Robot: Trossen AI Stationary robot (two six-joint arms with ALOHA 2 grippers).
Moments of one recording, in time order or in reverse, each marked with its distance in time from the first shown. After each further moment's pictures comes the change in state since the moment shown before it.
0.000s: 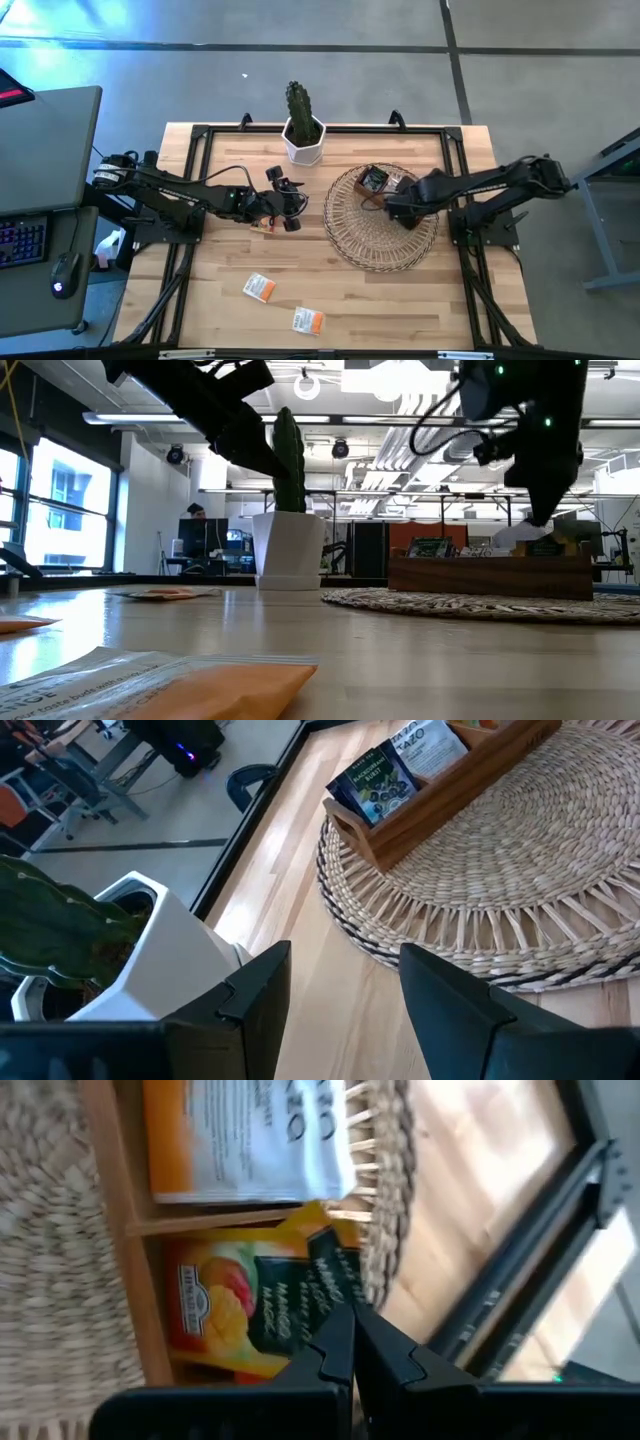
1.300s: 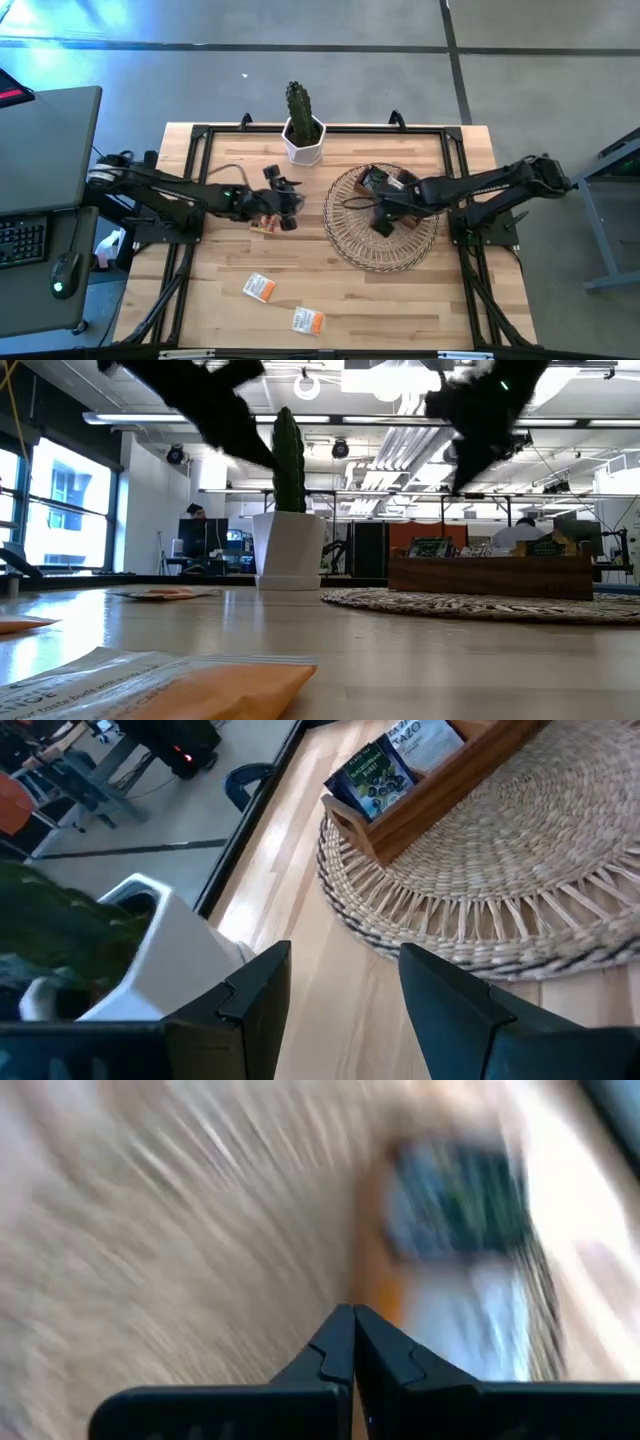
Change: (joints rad) left arm 0.000 -0.031 0.000 -0.032 0.004 0.026; right arm 0.059 -0.003 0.079 0.422 -0.032 -0.244
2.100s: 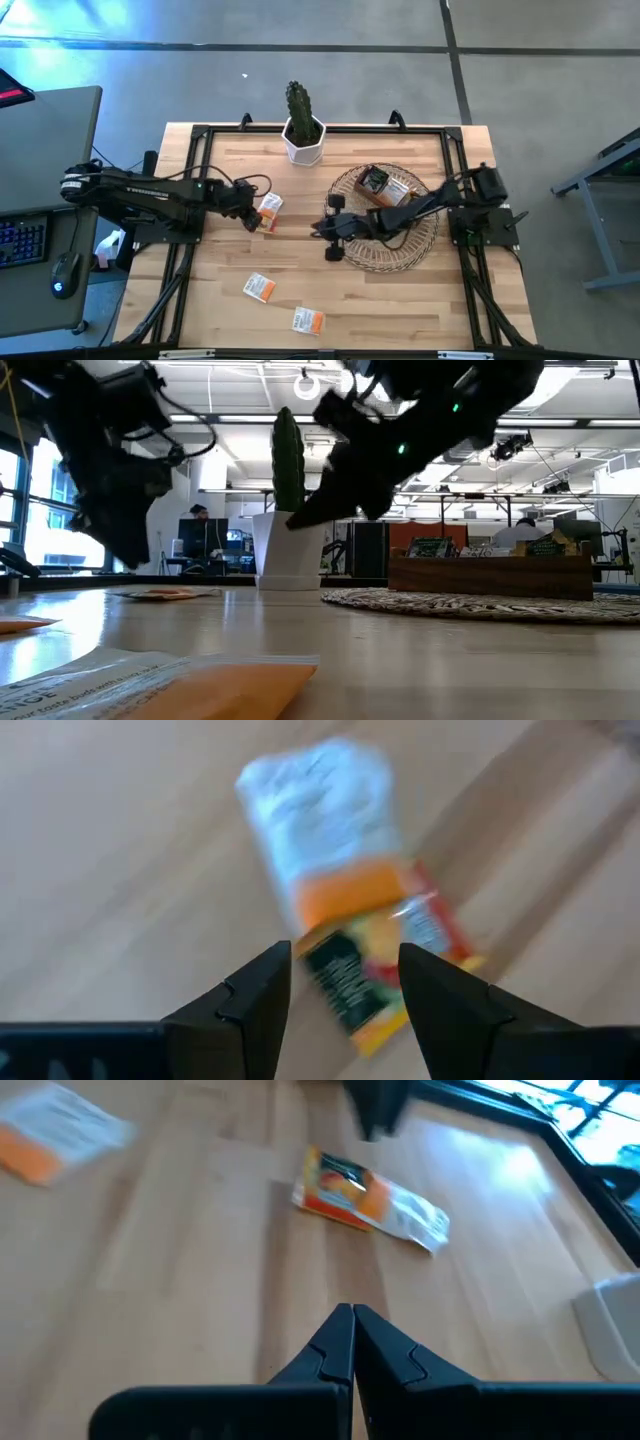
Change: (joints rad) left arm 0.177 -0.341 -0.332 -0.501 0.491 -0.889; right arm 0.066 0.497 0.010 1.190 -0.094 -0.671
